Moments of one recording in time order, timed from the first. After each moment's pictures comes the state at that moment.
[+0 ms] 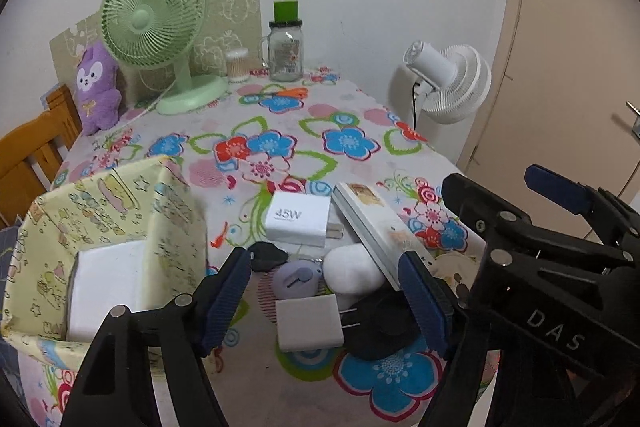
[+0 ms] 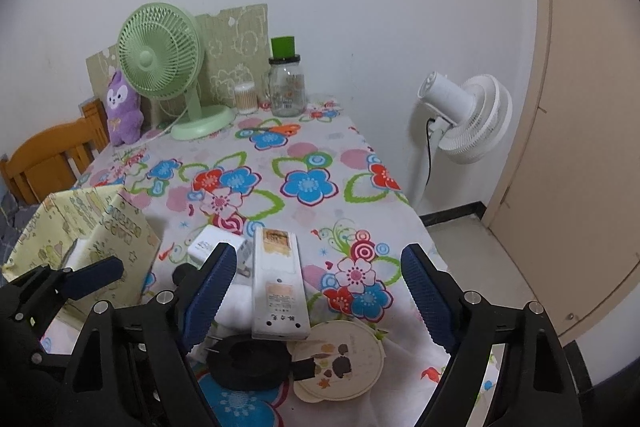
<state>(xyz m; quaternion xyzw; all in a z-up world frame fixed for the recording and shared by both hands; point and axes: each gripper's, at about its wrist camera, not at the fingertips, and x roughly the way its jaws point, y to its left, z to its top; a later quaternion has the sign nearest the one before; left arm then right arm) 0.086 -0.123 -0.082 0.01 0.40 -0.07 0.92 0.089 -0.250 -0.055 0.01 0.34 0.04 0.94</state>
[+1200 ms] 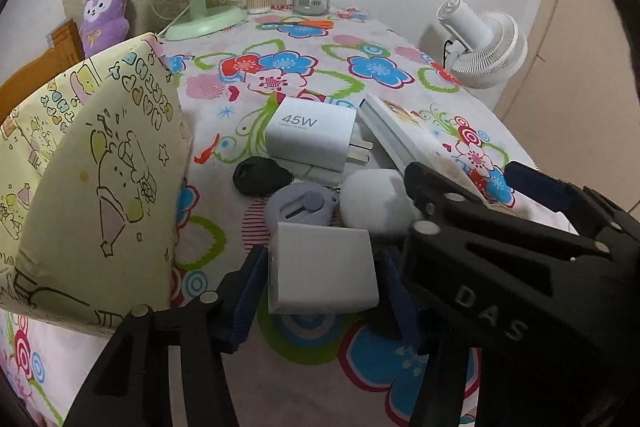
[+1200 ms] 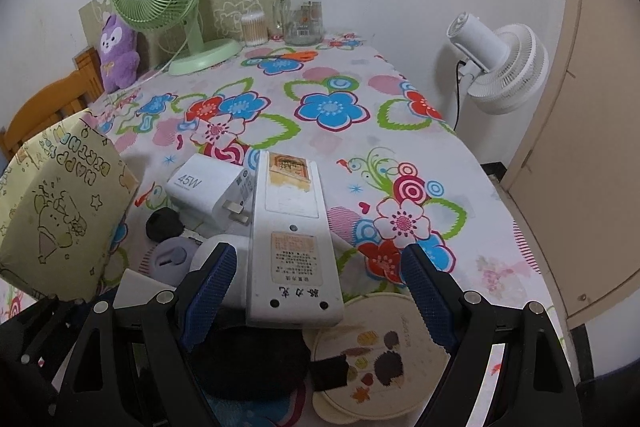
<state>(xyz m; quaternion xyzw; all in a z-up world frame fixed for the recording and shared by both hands) 0.091 -0.117 -0.145 -0.03 0.46 -0.04 0.89 0.121 -0.225 -0.131 0.01 0.42 0.07 0.90</state>
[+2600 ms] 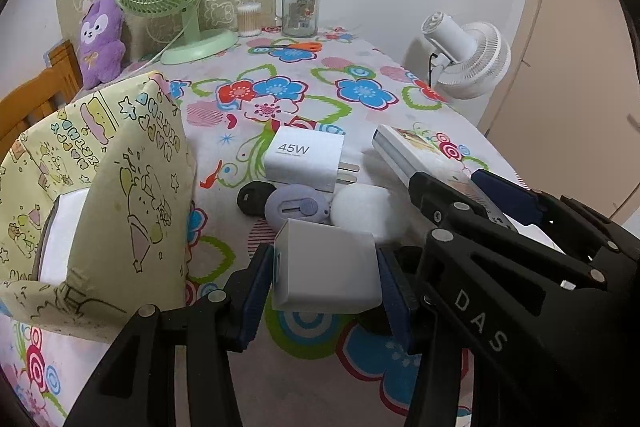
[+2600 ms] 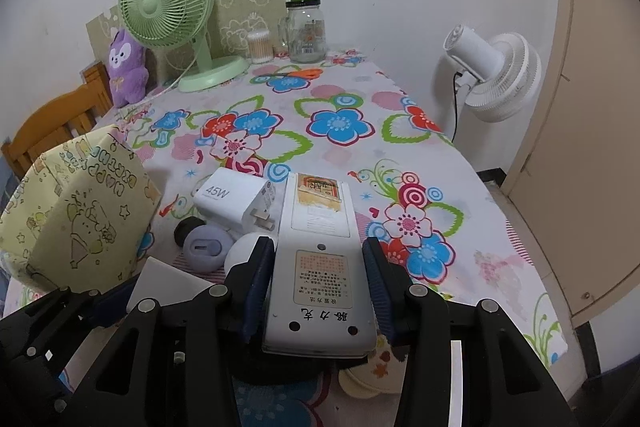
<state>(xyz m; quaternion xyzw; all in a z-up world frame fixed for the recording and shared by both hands) 0.079 -0.114 -0.124 -0.01 0.43 -0.06 0.90 0.099 -0.218 -0.109 0.02 0.40 0.07 0.91</state>
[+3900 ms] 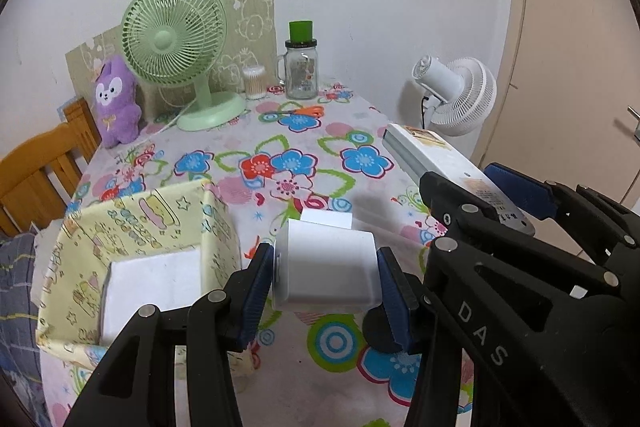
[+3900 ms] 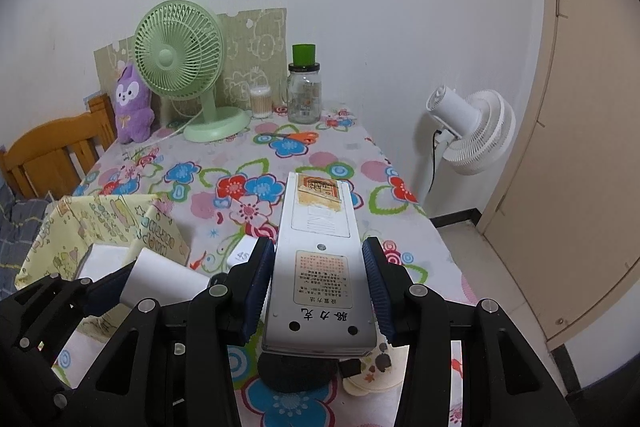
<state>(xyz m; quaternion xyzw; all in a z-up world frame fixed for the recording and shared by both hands) 0.070 -0.098 -0.048 0.02 0.37 -0.06 0.93 0.081 -0.199 -0.025 -0.01 0.34 0.04 0.94</state>
